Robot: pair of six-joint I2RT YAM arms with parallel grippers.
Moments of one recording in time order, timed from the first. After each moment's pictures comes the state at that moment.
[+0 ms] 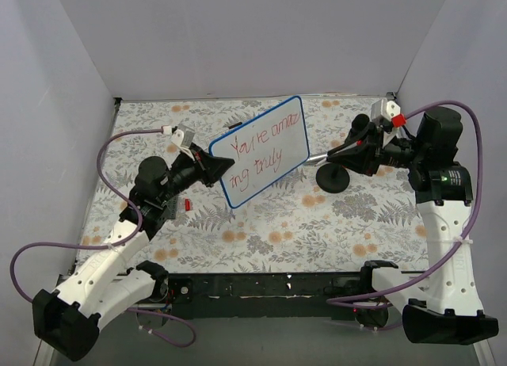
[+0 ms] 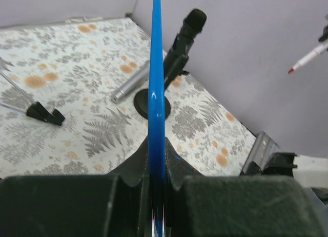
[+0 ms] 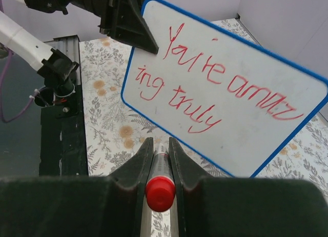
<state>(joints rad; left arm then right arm) -0.48 0.86 0.69 0.21 0.42 -0.48 0.02 1.00 1.35 -0.67 -1.31 -0.33</state>
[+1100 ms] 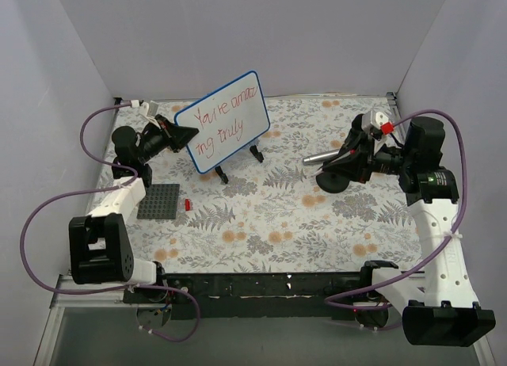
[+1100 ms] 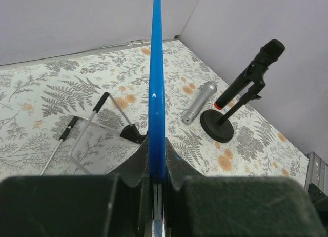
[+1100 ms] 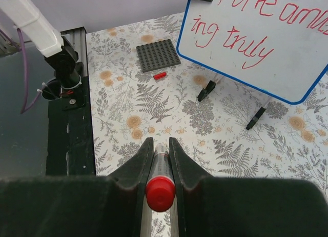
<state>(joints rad) 0.05 1.36 0.81 0.67 0.88 -0.50 0.01 0.97 1.16 -0.61 -1.33 -0.34</state>
